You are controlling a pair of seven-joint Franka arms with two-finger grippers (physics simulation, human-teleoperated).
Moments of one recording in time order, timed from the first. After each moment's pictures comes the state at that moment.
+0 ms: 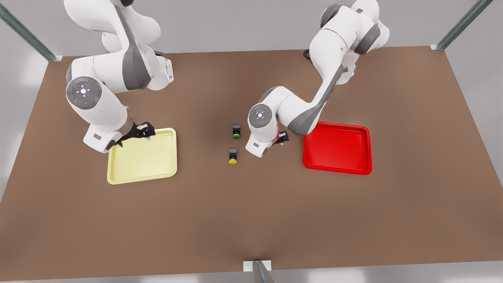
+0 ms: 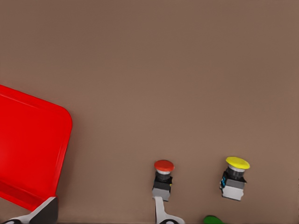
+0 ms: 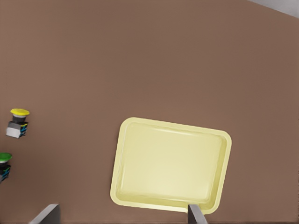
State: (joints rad) left arm -0.65 0.68 -0.13 -1.16 0.12 1.65 -0.95; right arm 0.41 0.16 -0.17 -1.49 -0.06 1.55 -0.01
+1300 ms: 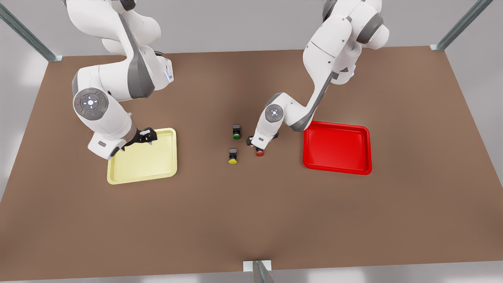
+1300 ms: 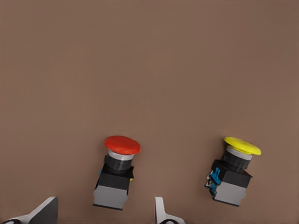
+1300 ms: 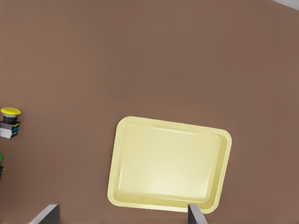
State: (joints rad) left arm -0.69 0.56 -0.11 -1.86 -0.12 2.47 -0.98; right arm 0.42 0.21 -0.17 -1.47 -0.06 1.55 -0.01
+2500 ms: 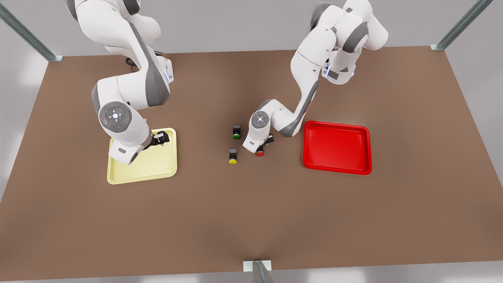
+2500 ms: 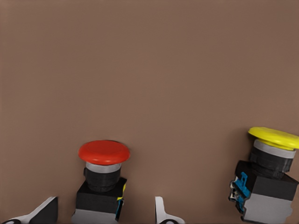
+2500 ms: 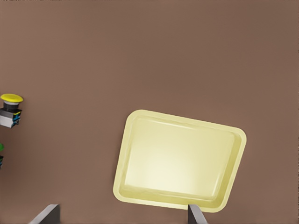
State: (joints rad) left arm -0.81 0.71 -0.02 -1.73 -0.05 2.39 -0.95; right arm 0.43 0.26 -0.13 -1.47 -0.06 1.54 0.00
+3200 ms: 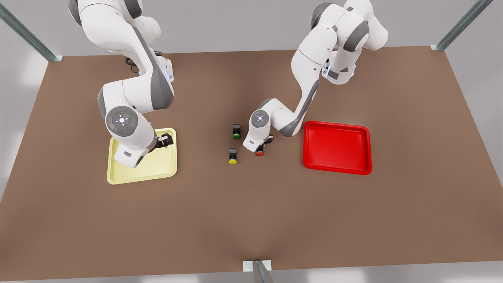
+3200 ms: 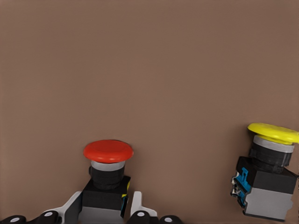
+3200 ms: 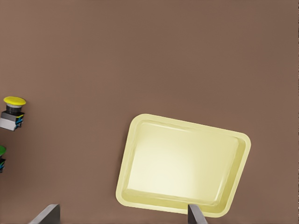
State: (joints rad) left arm -0.81 0.69 -0.02 -1.74 -0.04 2.37 -0.94; right arm 0.43 0.30 -0.12 -1.44 -0.06 1.53 0.00
